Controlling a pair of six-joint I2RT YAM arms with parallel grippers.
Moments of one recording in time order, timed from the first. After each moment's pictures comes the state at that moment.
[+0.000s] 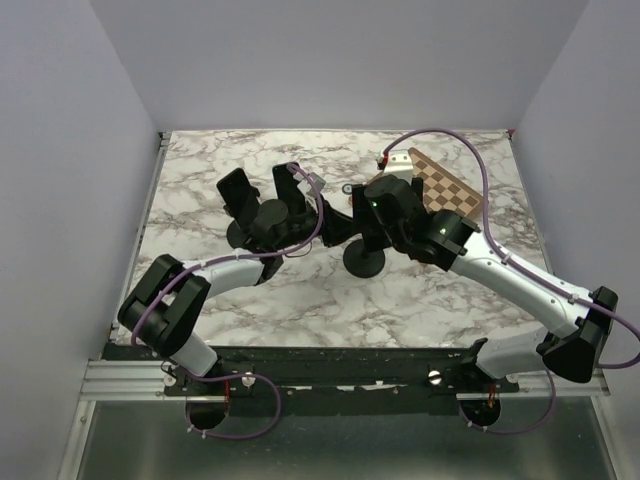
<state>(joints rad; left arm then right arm) -0.61 1.55 0.73 0.89 0.59 -0.62 0.90 1.35 1.34 -0.63 0.62 0.43</state>
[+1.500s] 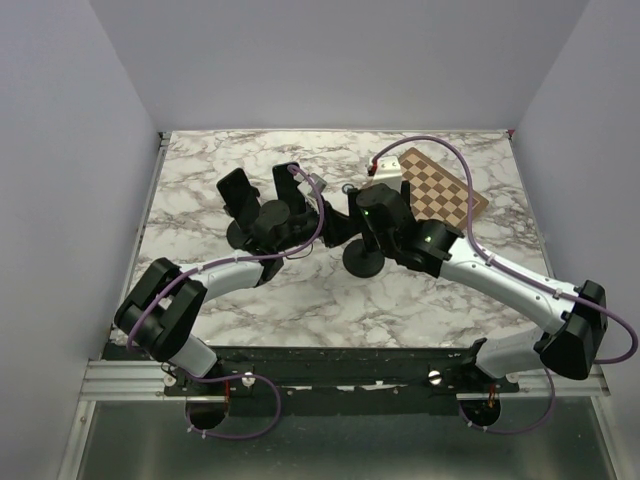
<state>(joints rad) -0.63 1.52 0.73 0.84 0.54 -0.59 0.91 1.38 1.24 -0.44 0.71 0.34</state>
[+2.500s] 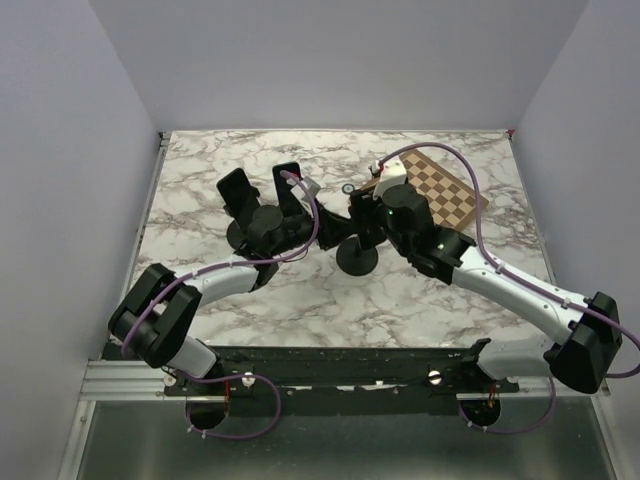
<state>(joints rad) -0.61 1.48 0.68 0.87 0.53 -0.55 0.81 1.28 1.06 -0.14 0.47 0.14</state>
